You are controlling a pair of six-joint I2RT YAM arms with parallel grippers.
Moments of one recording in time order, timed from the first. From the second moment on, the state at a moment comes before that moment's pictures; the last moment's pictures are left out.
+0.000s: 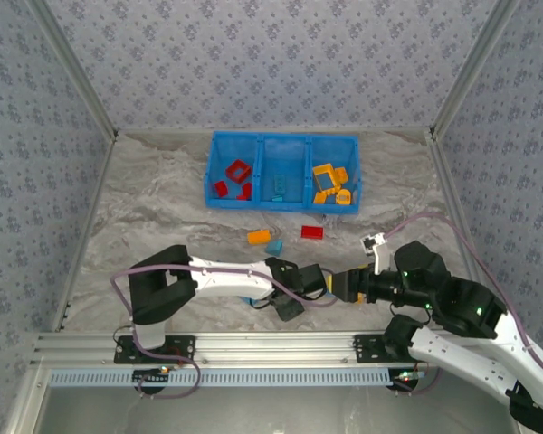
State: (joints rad) left arm -1.31 1.84 1.17 -0.71 -0.12 -0.19; right arm 0.91 0.49 0.88 -0.94 -0.17 0.73
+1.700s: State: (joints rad) left arm -0.43 2.09 1.78 -0.88 0.02 -0.48; right arm 1.29 1.38 1.06 -0.07 0.68 0.13
